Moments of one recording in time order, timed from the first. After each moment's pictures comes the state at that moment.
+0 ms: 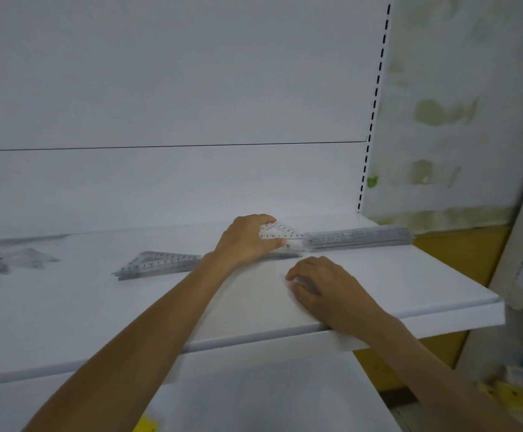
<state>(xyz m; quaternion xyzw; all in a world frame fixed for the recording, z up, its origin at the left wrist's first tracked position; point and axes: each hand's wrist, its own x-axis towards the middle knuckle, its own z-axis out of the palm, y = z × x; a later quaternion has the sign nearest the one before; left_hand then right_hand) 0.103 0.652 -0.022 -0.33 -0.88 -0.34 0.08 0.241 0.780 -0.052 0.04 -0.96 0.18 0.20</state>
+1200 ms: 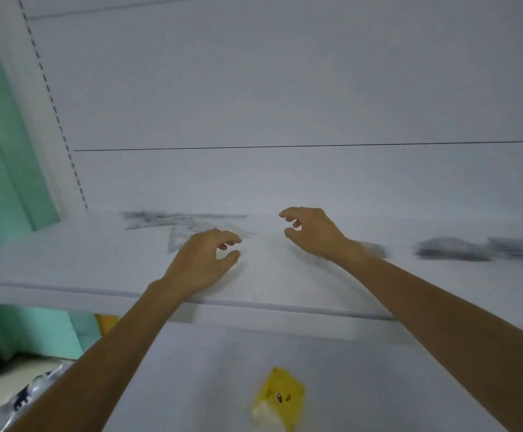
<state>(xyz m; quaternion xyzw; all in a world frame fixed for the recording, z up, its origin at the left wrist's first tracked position) 0.152 0.291 -0.024 -0.18 -0.92 -0.27 0.20 0.115 0.511 -0.004 0.16 -0.93 0.27 0.18</state>
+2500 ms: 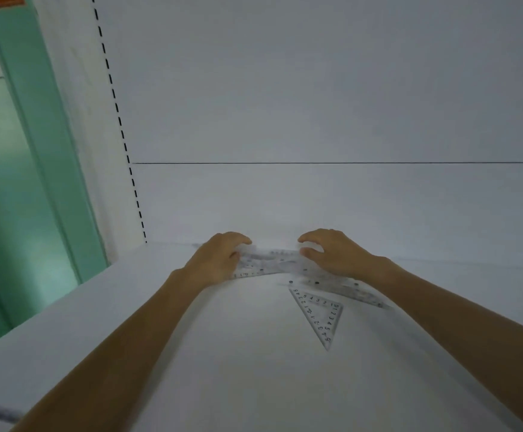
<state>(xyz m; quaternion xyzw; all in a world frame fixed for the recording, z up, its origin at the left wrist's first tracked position) -0.088 0.052 -0.025 -0.19 -0.95 -0.21 0.12 -0.091 0.299 -0.018 0.20 -0.96 0.19 0.07</state>
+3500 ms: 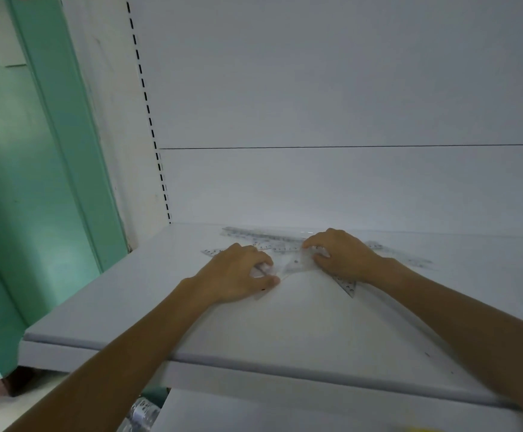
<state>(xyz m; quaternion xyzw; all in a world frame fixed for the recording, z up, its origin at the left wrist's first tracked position) -0.001 0.025 -0.038 -0.26 -0.95 -0.17 0.07 -0.022 0.258 -0.034 0.21 -0.96 0.11 0.11</state>
